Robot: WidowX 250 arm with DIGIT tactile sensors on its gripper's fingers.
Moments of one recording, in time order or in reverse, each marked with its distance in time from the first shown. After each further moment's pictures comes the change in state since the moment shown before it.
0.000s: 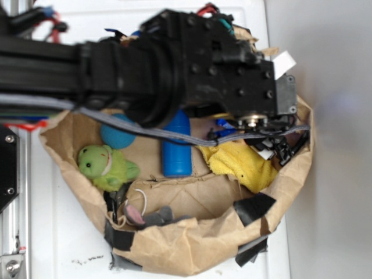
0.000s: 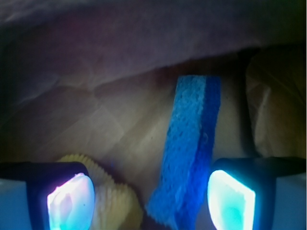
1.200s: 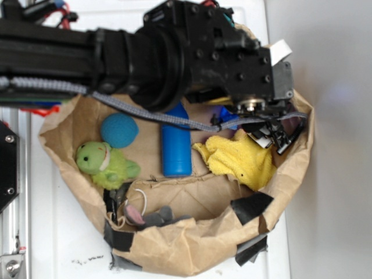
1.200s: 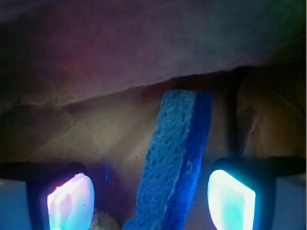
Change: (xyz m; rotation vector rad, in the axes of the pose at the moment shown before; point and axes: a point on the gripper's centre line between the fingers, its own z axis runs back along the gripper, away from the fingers) arm 0.010 0.012 -0.007 -0.007 -0.004 0.000
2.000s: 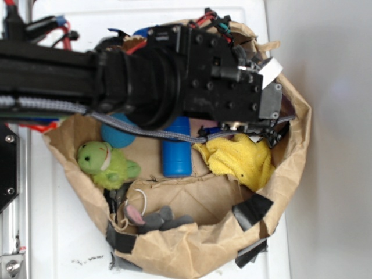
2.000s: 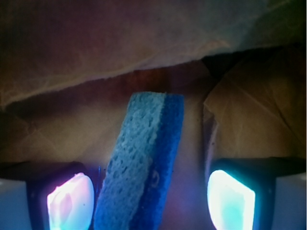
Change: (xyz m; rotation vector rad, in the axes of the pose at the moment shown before) arm -0.002 0.008 -0.010 0.089 -0.095 -0.009
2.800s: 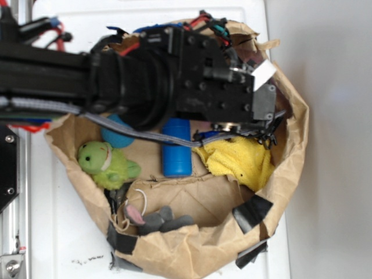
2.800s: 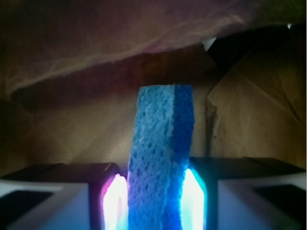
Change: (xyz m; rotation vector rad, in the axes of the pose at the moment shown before) arm -0.005 -0.001 0.000 -0.043 0.005 0.009
